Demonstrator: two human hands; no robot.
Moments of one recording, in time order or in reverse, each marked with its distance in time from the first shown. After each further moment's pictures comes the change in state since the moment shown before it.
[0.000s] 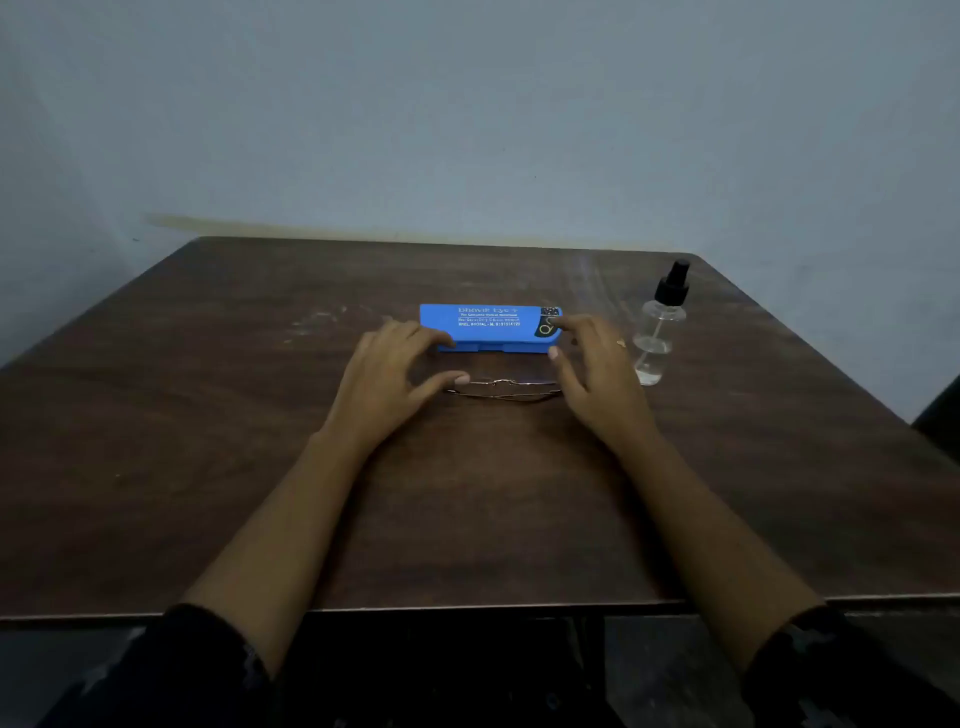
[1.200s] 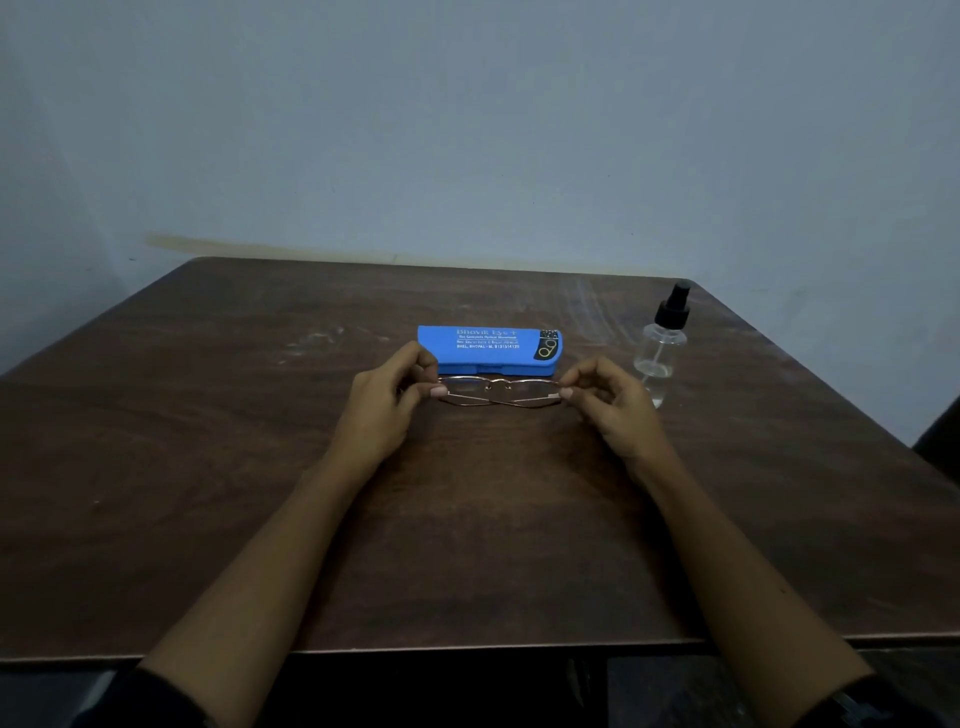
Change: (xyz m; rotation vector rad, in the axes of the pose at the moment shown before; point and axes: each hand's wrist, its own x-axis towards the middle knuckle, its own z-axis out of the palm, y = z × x) left_hand -0.001 0.008 0.003 -0.465 0.032 -0.269; right_hand -0.003 0.006 -0.008 0.626 -0.080 0.345
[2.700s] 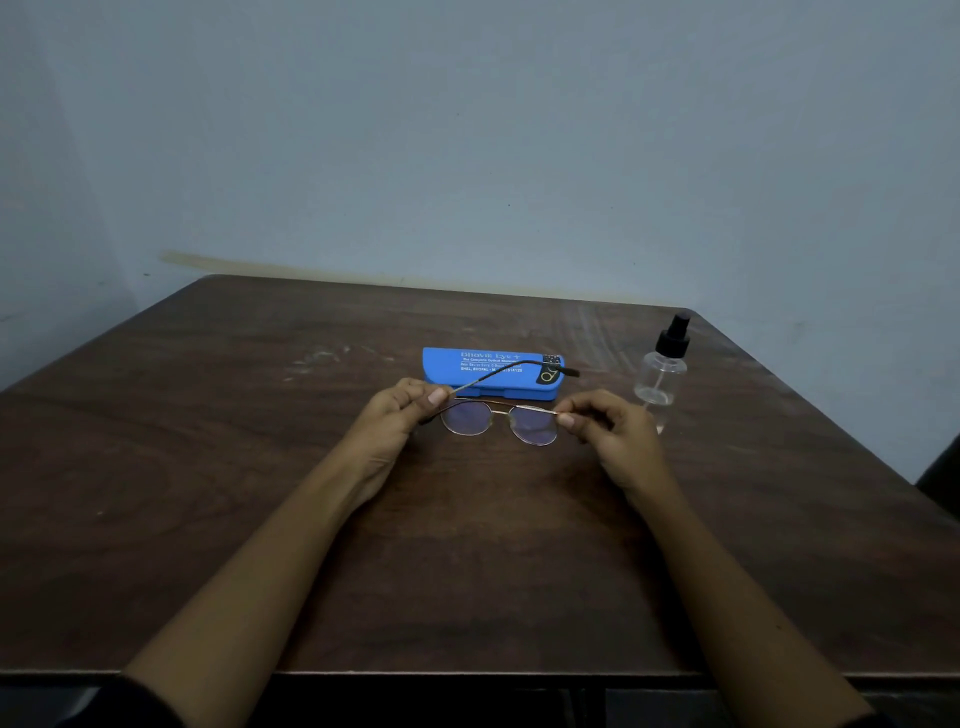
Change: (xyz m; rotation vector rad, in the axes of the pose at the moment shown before) left_hand 0.003 0.007 0.007 -0.618 -0.051 -0.356; right_hand -0.002 -0.001 0.001 -0.087 0.041 -0.055
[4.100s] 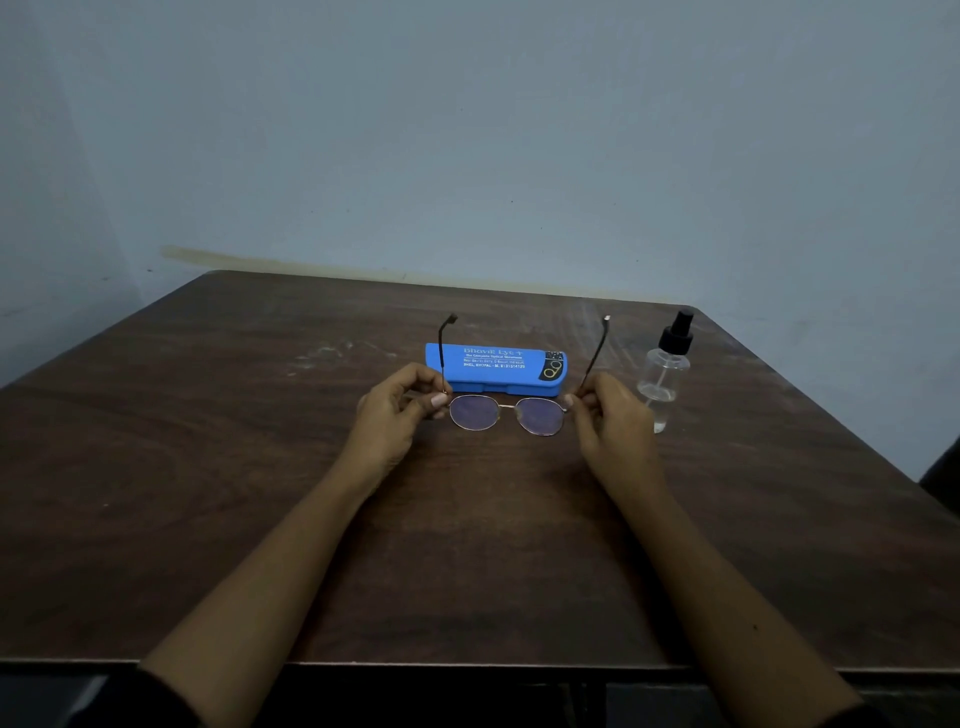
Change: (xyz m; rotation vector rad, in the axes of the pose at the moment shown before) left_hand -0.001 -0.002 -0.005 0.265 0.062 0.194; right_hand -0.001 0.001 0.009 -0.443 0.198 -0.224
